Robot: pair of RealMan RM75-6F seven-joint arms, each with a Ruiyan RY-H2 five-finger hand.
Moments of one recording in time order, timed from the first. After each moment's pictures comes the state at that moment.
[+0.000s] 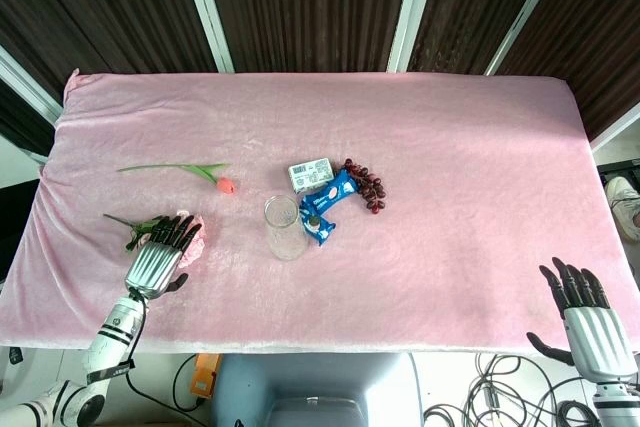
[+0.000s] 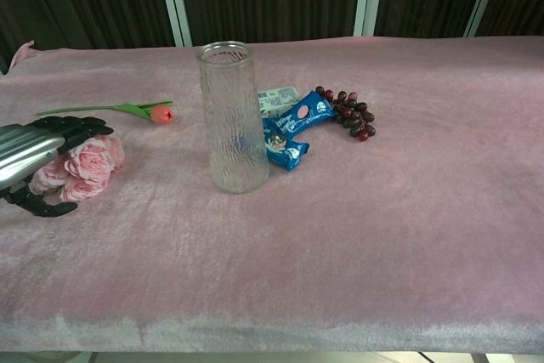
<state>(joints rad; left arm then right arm) -0.47 -1.55 -0.08 -1.22 1.42 1.09 0.27 -0.03 -1.09 -0.04 -1.70 -1.57 1.48 -0.16</state>
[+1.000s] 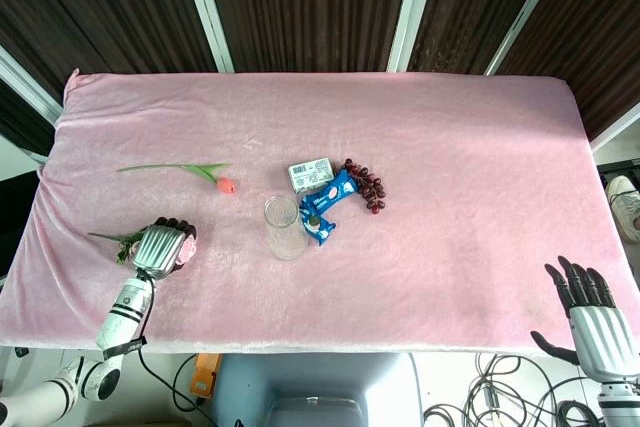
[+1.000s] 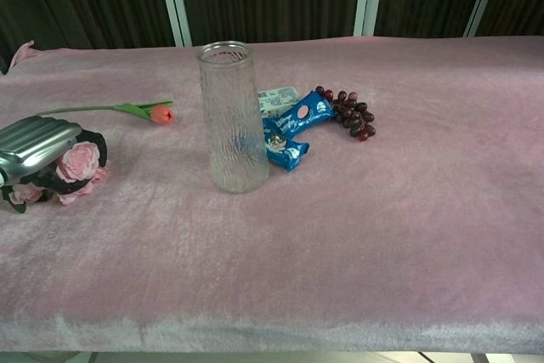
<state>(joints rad) -0.55 -1.69 -0.10 -0.94 1.40 1.06 0.14 -0.03 -1.08 -0.04 -1.70 -1.56 1.48 -0.14</state>
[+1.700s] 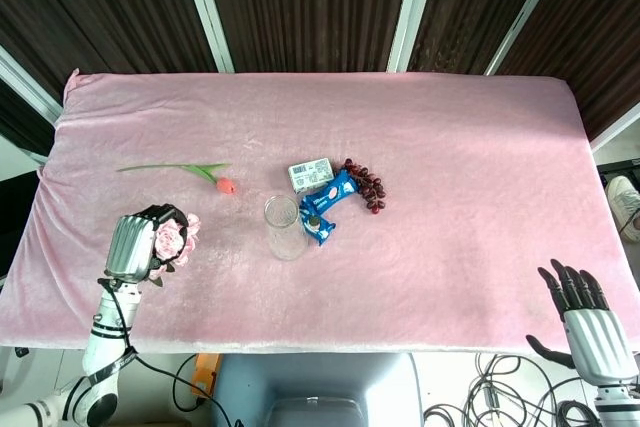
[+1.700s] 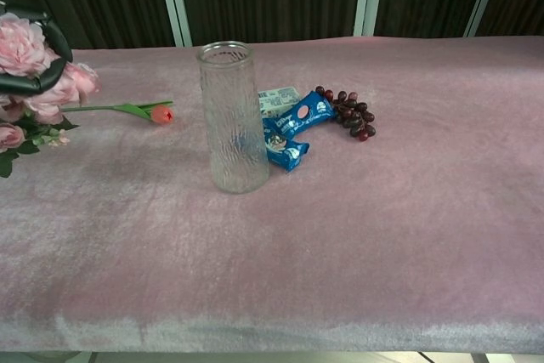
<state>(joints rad) -0.45 -1.50 -0.20 -1.46 1.46 1.43 -0.08 -0.03 -1.07 -0.05 -1.71 -1.60 1.49 -0.14</state>
